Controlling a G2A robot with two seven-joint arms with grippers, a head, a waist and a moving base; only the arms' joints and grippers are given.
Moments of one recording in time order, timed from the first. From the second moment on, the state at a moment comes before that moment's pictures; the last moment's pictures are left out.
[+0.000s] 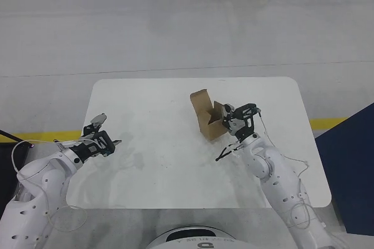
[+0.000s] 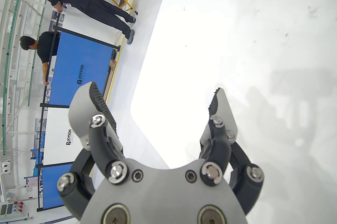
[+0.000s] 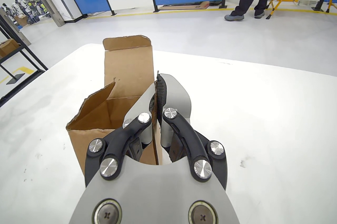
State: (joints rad) left arm 1.74 -0.97 -1.70 -1.82 2.12 -0.56 0.33; right arm -1.43 -1.27 1.27 -1.44 -1.12 -0.29 -0.10
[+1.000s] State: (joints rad) left arm 1.74 -0.97 -1.70 -1.82 2.12 -0.56 0.33; right arm -1.47 -1.22 1.38 -1.58 -1.10 -0.47 0.26
